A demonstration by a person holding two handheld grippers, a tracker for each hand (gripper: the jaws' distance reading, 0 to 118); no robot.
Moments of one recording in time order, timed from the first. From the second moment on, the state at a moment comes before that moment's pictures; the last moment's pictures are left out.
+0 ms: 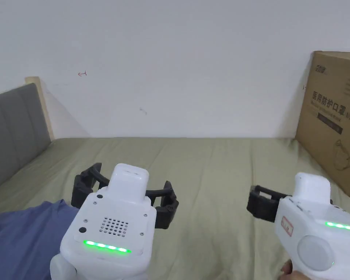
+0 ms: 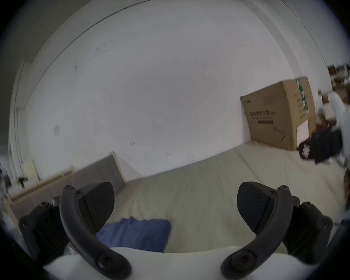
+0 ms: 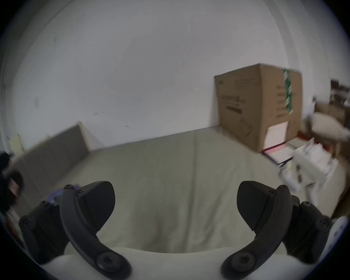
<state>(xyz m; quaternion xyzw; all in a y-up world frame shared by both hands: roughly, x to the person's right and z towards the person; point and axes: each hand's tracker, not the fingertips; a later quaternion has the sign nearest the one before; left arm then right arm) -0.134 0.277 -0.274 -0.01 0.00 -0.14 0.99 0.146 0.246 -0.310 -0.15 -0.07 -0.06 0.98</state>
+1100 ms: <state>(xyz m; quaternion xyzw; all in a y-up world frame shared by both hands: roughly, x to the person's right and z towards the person) -0.160 0.290 -0.290 -0.10 0.00 -0.01 1.00 0.102 0.276 -0.291 -0.10 -0.07 0.03 0.99</state>
